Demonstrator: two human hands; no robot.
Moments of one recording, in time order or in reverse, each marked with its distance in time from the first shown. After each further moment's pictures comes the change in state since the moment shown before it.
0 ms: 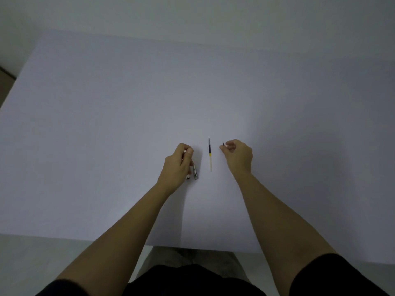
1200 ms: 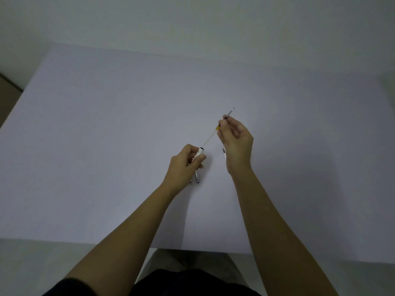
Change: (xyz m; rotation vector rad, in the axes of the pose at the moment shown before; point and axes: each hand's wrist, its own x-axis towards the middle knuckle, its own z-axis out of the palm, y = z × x) left_hand -0.009 0.025 -0.005 -0.110 -0.035 0.040; right_hand -0.036 -0.098 -0.036 1.038 -0.017 0.029
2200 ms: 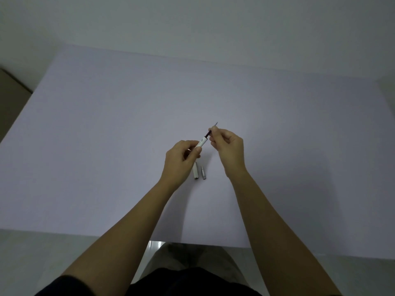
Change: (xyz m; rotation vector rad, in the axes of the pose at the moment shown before) left_hand -0.014 0.006 -0.027 0.087 0.149 0.206; right_hand -0.026 0.017 0.011 -0.289 -0.141 0.033
